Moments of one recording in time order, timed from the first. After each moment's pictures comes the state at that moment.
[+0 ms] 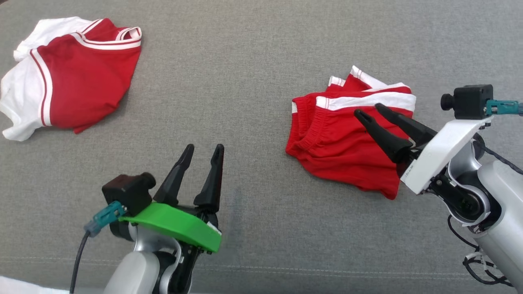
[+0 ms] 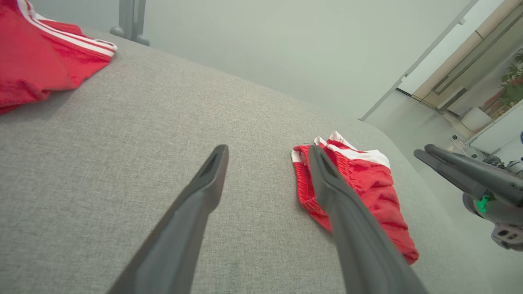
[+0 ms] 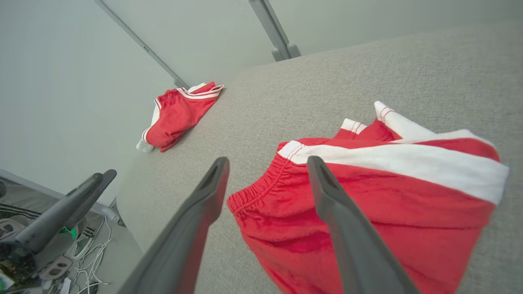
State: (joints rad) left arm -0.12 0.06 -0.39 -0.12 -0.66 0.06 -0.03; right arm -0.40 -0.53 0.61 -0.02 1.06 0.00 0.17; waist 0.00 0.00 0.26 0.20
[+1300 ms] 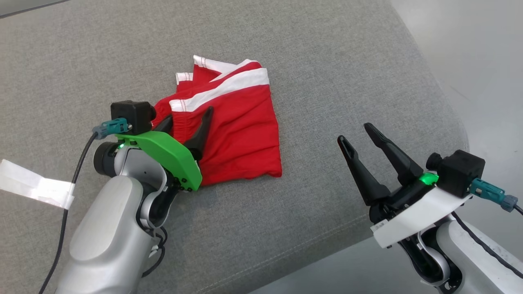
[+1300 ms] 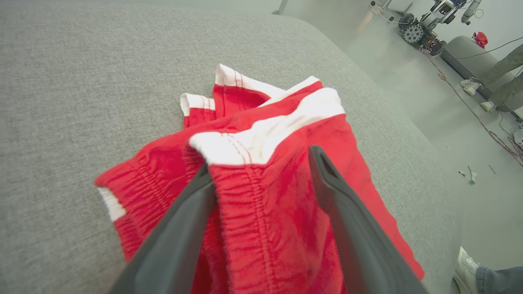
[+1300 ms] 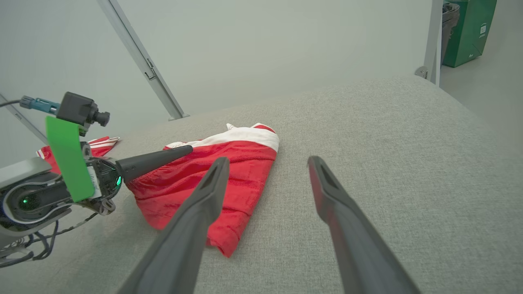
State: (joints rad) left arm -0.51 0.11 -0.44 0.32 -0.66 -0.08 0.12; right arm -0.21 -0.45 0.66 -0.17 0.70 -0.11 -0.22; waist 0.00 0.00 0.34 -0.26
